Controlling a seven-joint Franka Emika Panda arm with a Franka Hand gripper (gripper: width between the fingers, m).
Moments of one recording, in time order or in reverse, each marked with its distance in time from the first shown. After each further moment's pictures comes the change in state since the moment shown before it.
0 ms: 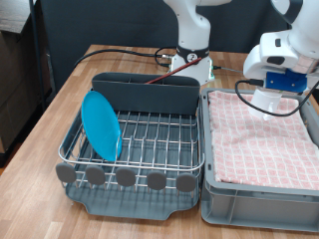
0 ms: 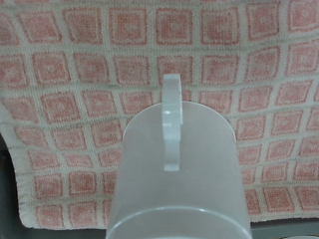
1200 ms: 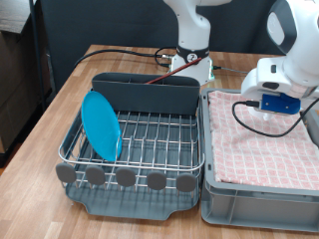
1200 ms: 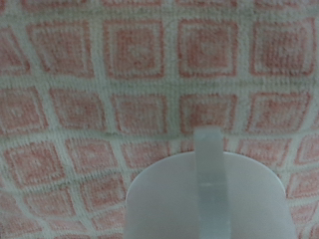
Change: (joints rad) arm 0.006 0.084 0.014 -0.055 -0.006 0.114 0.028
